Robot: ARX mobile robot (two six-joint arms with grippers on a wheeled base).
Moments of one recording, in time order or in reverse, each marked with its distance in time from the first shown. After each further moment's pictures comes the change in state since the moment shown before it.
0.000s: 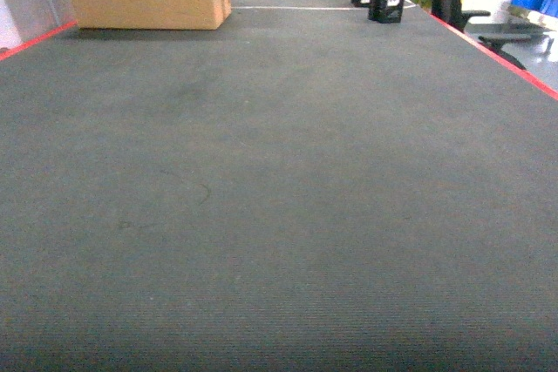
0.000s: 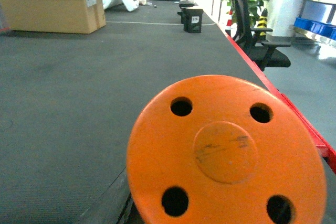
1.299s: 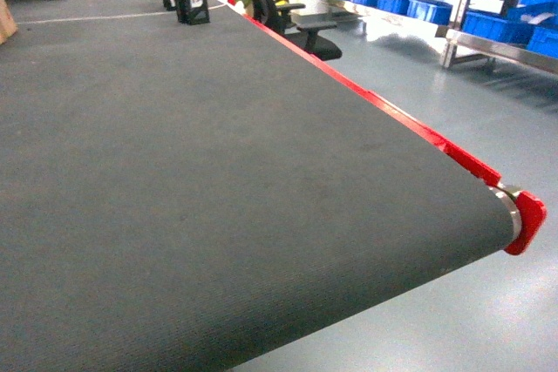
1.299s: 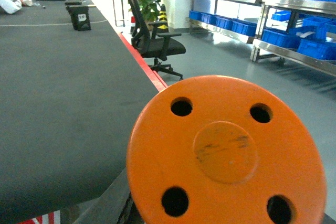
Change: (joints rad) left arm 0.000 0.000 0.000 0.000 0.001 0.000; right arm 0.000 0.000 0.000 0.000 0.000 0.000
